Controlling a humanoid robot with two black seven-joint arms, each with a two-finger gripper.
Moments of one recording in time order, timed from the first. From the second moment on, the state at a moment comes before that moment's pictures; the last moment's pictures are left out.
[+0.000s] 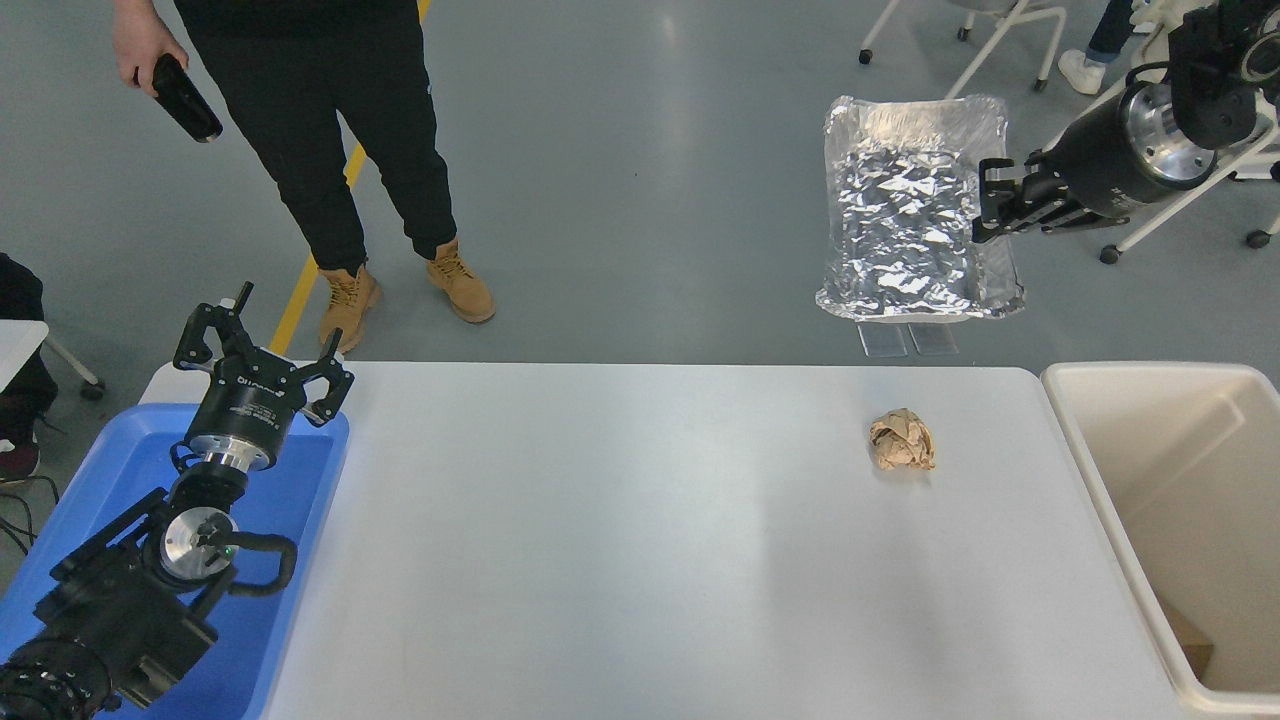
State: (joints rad) left arm -0.57 0.28 -0.89 -0.47 -0.07 -0.58 -0.41; right arm 1.77 -0.61 -0.78 0.81 -0.52 0.64 -0.06
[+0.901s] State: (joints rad) left arm -0.57 0.28 -0.89 -0.47 -0.07 -0.58 -0.41; right arm 1.08 -0.67 -0.94 0.30 -0.36 0.16 -0.07
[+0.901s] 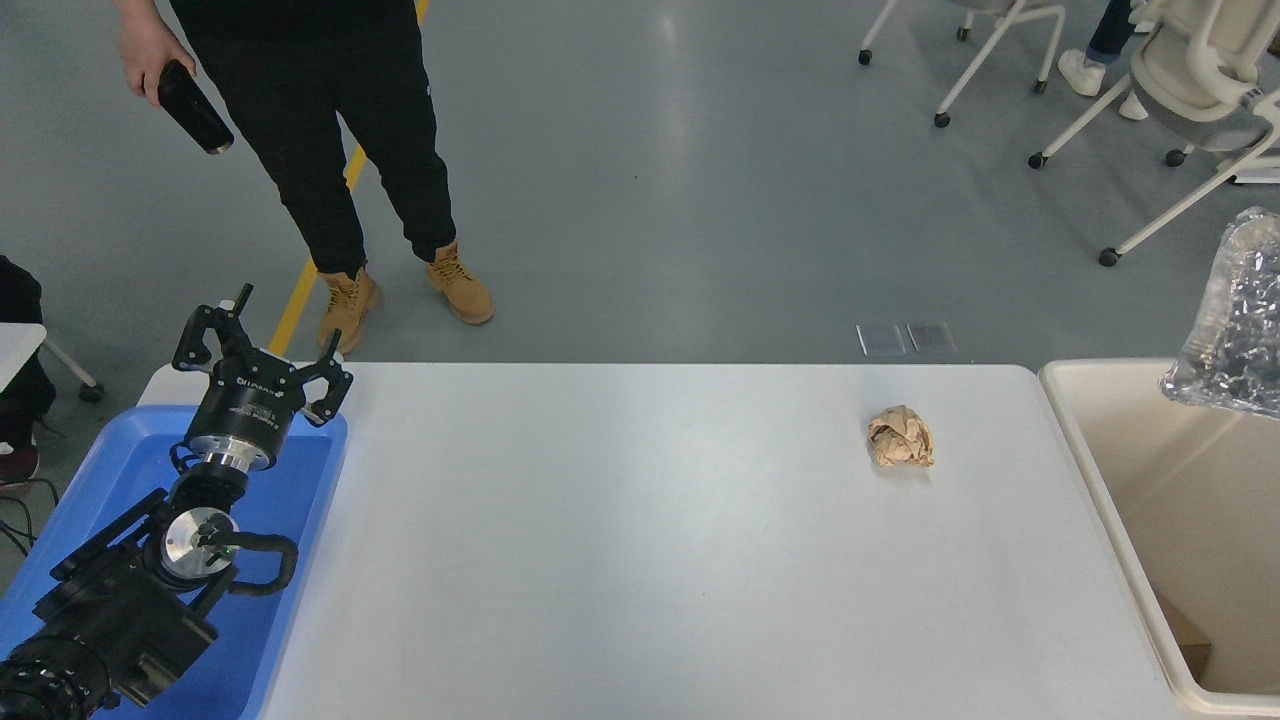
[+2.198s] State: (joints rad) left arm -0.57 0.28 -0.89 -0.47 -0.07 -0.58 -0.41; right arm 0.72 -0.53 -0.80 0.15 -0.18 0.04 -0.07
